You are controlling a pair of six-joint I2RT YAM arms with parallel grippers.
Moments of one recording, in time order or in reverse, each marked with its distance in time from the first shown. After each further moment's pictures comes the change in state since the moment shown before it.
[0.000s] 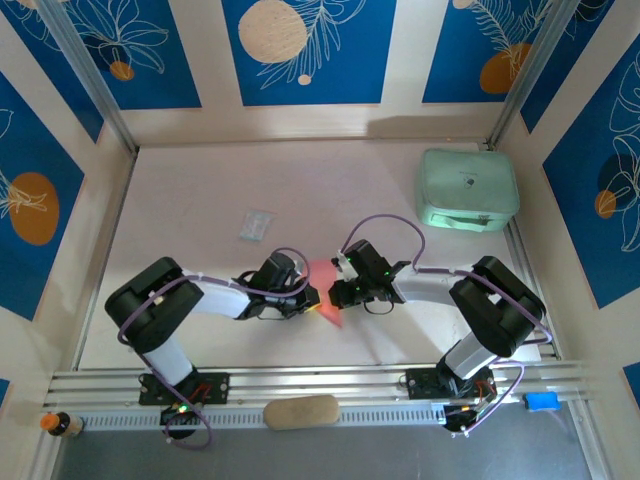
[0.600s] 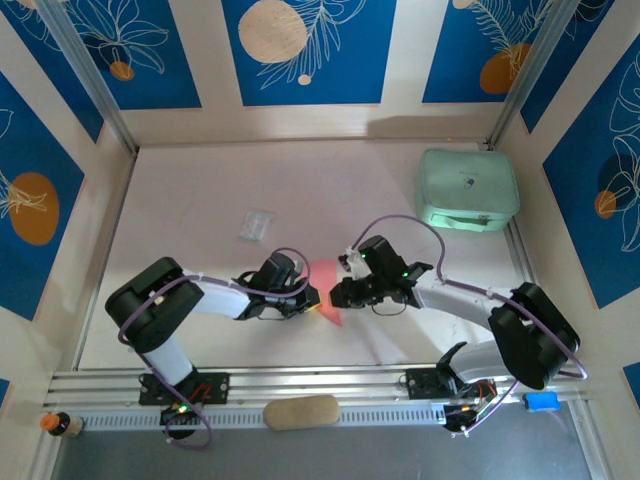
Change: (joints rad) left arm 0.000 0.002 -0.001 0.005 0.000 0.007; right arm -0.013 -0.210 -0.031 -0.103 -0.243 0.148
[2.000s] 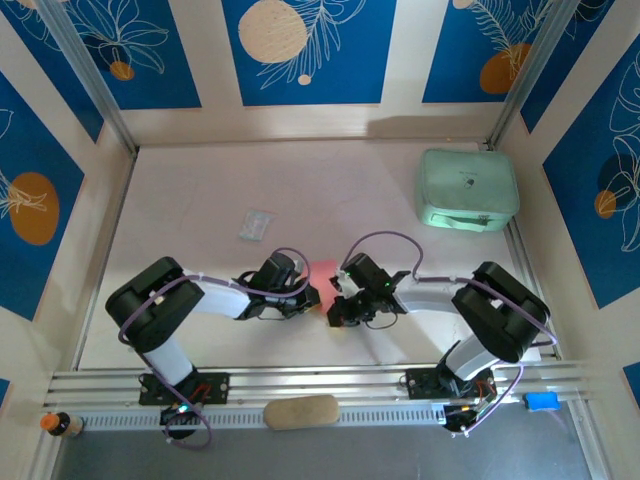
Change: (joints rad) left arm 0.000 0.002 0.001 0.000 0.001 0.000; right arm 0.077 0.167 -0.052 0.077 0.042 0.011
